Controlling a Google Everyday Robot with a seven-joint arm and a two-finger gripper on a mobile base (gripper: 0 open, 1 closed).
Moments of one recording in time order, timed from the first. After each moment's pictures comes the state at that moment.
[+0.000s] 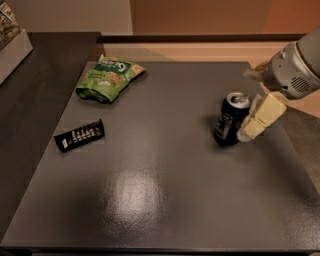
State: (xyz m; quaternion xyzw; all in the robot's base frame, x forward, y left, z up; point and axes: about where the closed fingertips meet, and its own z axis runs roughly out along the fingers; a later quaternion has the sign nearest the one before) arm 0.499 -0.188 0.914 -0.57 0.77 0.13 0.26
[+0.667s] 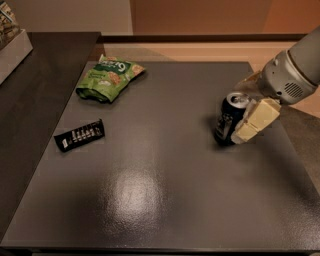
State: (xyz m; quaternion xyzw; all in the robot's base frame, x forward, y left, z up) arm 0.495 -0.182 0.898 -0.57 0.77 0.14 0.24
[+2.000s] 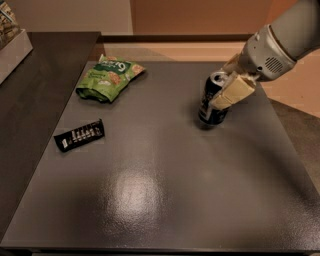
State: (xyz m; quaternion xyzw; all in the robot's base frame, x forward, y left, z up) arm 0.528 -0.144 0.931 -0.59 0.75 0.16 0.27
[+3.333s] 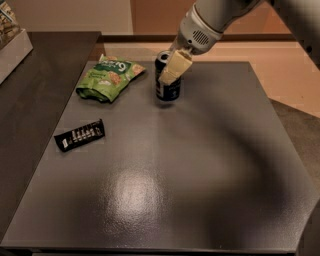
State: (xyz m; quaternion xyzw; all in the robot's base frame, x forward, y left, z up) arm 0.613 -0.036 0.940 -0.61 0.73 0.14 0.25
